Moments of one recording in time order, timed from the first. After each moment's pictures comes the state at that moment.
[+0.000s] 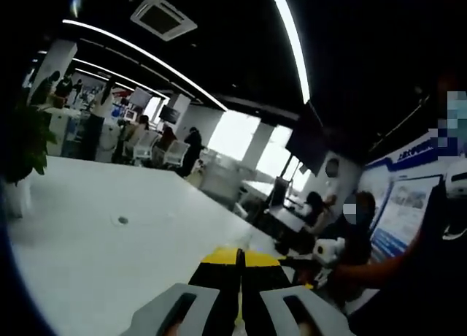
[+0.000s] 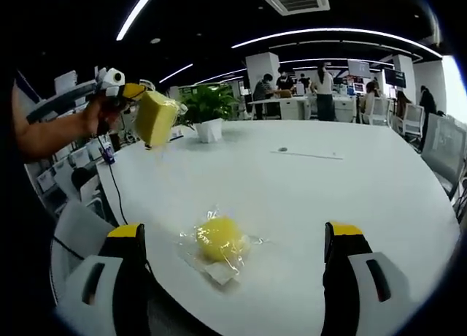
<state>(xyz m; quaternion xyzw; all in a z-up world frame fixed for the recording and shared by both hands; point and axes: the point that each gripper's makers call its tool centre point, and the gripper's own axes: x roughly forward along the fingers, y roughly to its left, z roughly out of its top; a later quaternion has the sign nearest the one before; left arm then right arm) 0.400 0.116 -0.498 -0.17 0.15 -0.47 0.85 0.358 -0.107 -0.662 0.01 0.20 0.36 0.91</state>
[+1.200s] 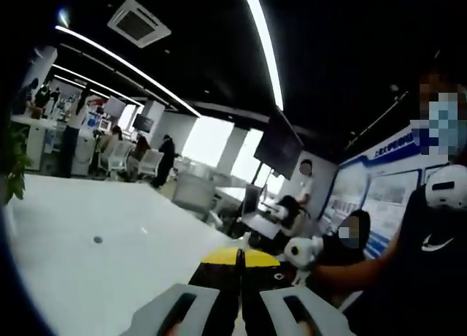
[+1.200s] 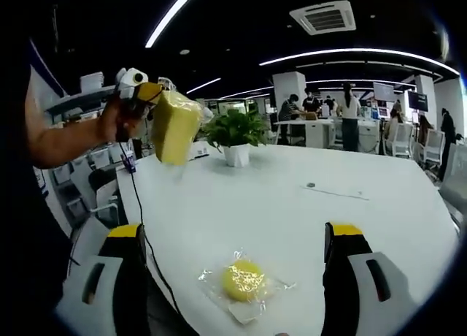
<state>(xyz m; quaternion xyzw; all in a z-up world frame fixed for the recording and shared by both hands) 0.371 0.087 -0.443 -0.16 0.12 -0.54 0.82 0.362 -0.049 -0.593 0.00 0.14 0.44 0.89</state>
